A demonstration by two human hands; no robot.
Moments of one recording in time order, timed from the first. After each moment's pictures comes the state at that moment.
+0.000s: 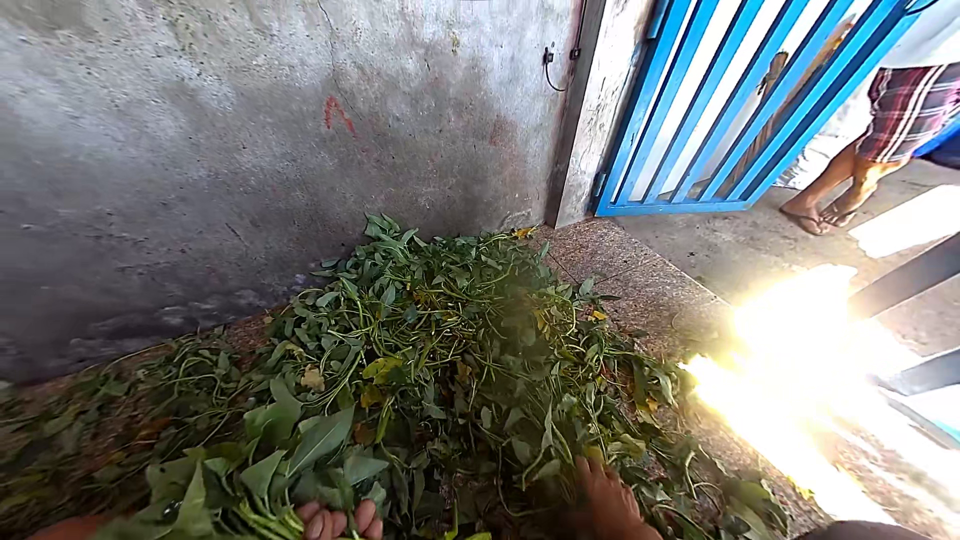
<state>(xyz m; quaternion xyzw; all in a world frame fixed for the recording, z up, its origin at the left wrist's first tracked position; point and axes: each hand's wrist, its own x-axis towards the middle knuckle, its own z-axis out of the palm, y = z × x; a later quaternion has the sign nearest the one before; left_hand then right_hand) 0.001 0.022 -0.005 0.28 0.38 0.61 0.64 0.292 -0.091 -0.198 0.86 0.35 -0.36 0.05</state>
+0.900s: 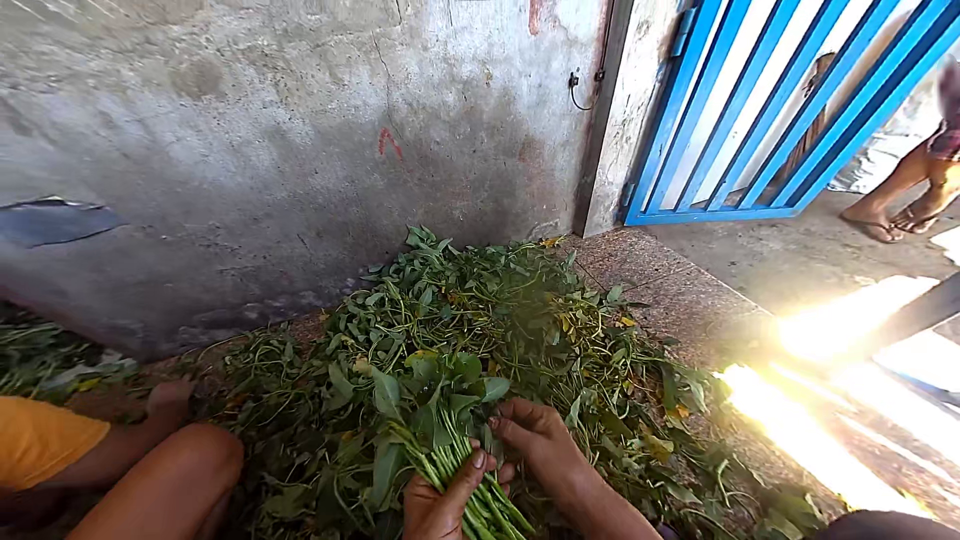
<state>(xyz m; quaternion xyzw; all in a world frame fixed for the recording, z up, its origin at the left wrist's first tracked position) 0.036 -0.010 -0.007 0.30 0.36 0.46 0.75 0.195 -0.021 -0.039 0.50 0.37 -0.50 -0.60</state>
